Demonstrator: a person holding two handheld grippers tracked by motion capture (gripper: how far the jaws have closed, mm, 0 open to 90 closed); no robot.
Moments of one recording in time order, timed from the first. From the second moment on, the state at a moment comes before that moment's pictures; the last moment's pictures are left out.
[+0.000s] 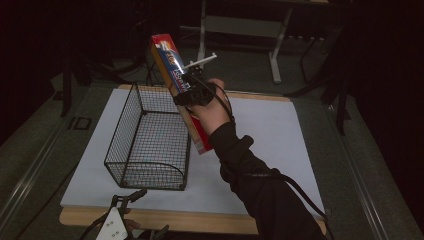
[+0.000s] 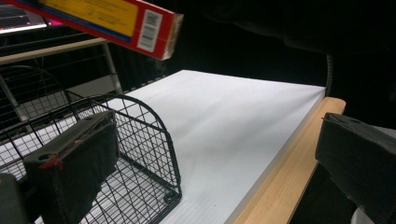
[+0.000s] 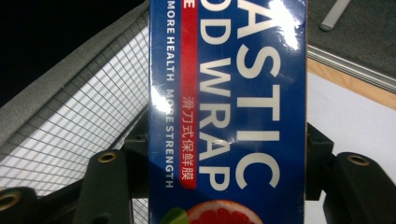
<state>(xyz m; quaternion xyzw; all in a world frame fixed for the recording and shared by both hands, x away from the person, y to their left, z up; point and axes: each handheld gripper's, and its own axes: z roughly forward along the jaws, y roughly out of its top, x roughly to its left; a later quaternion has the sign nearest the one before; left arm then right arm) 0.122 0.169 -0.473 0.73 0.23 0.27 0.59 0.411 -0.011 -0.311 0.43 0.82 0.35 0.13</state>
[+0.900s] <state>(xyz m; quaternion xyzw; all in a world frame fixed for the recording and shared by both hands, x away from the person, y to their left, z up) 0.121 0.172 -0.474 0.73 0.23 0.27 0.59 0.411 0.077 -0.374 0.43 0.82 0.37 0.10</state>
